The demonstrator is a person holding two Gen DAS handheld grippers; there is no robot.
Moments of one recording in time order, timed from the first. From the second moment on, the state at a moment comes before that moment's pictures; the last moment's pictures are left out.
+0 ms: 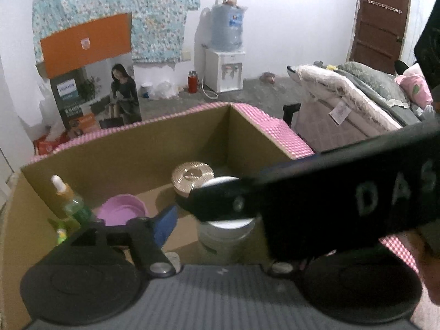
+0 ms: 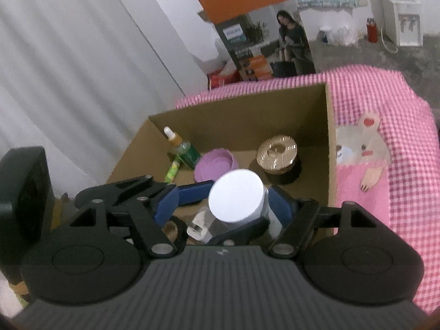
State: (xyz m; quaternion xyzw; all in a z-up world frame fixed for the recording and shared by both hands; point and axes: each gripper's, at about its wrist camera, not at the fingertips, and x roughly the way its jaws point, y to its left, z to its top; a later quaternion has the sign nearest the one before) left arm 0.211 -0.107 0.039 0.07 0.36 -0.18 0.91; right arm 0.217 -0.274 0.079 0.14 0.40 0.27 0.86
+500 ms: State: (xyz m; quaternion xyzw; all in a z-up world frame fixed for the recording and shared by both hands) left arm 0.126 -0.044 0.113 0.04 0.30 -0.06 0.95; right arm 0.110 -0.281 0.166 0.13 0.23 0.25 0.93
